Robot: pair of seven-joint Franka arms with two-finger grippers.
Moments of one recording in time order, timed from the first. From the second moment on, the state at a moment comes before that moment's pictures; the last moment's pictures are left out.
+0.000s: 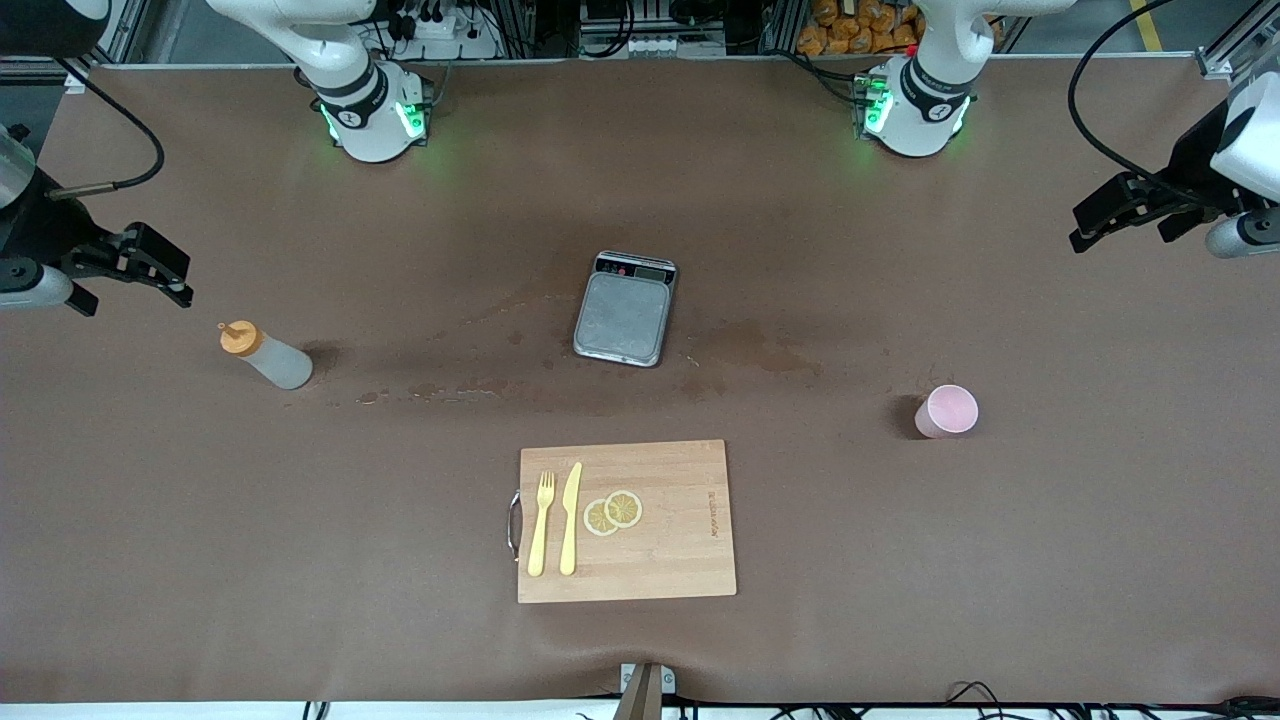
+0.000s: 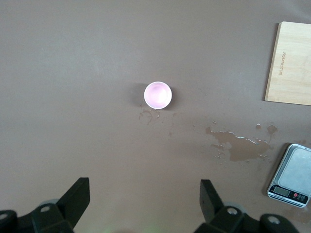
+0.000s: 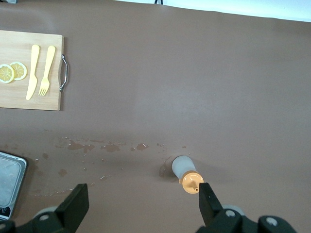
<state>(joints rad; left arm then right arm) -0.10 -0.07 0.00 -1.61 -0.01 1.55 -0.23 -0.05 0.00 0.10 -1.58 -0.02 1.70 -0.05</state>
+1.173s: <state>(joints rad) -0.09 0.32 -0.02 -1.65 0.02 1.81 -0.23 -0.05 0.02 0.10 -1.58 -0.02 1.70 -0.05</state>
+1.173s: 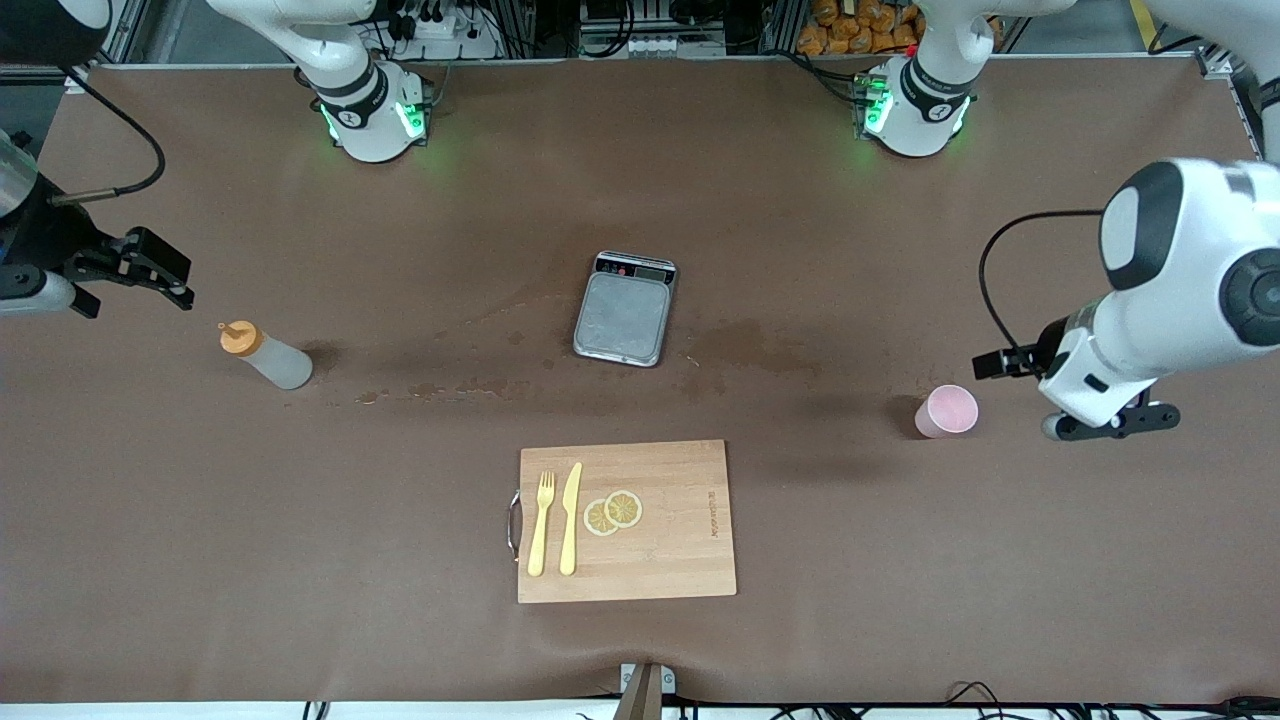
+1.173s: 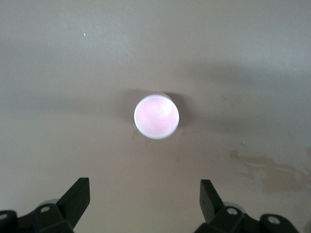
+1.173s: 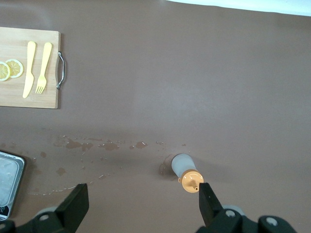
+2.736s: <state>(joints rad) -0.03 0.44 -0.02 -1.94 0.02 2.27 -0.22 -0.37 0.26 0.10 -1.55 0.06 1.67 -0.06</state>
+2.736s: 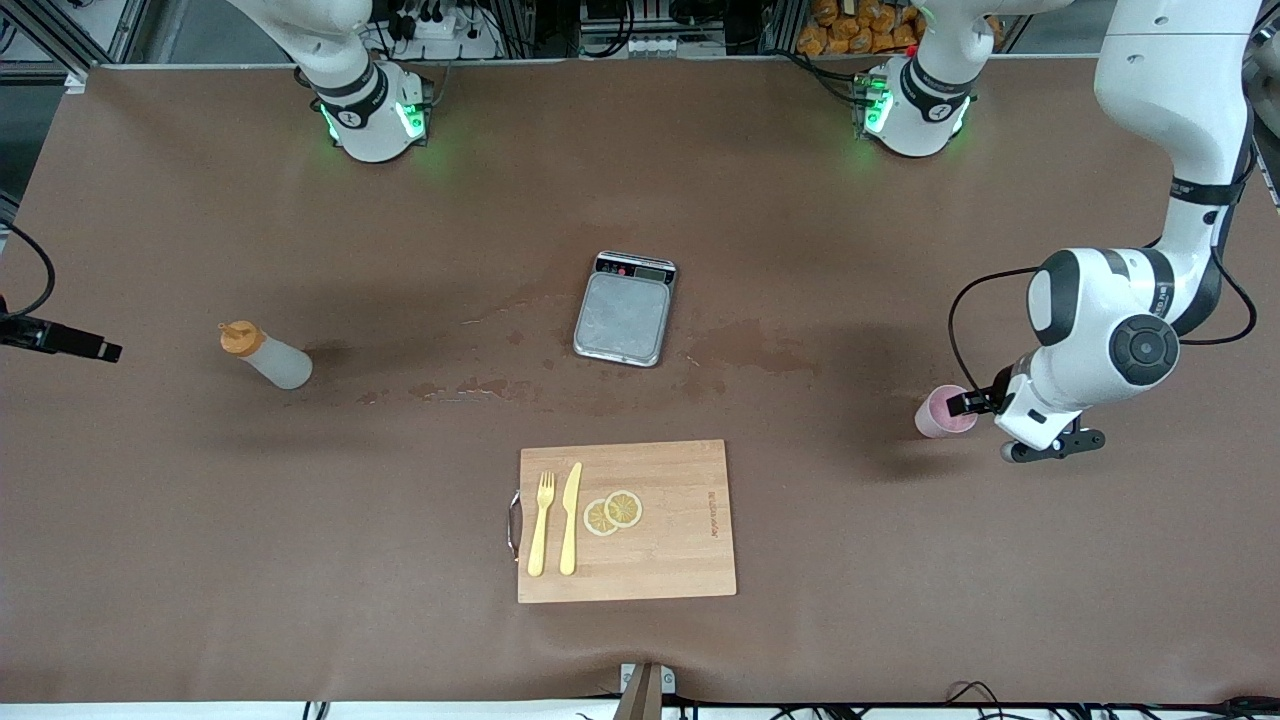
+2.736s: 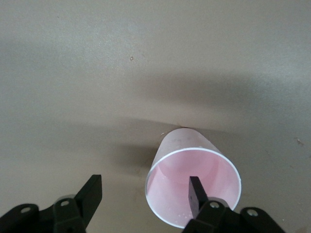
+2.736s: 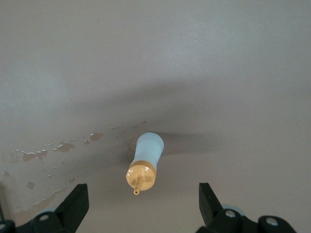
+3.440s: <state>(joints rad) -0.02 0.47 -0.02 -1.94 0.02 2.30 -0.22 -0.42 0.39 0.10 -1.48 0.08 1.67 -0.07</state>
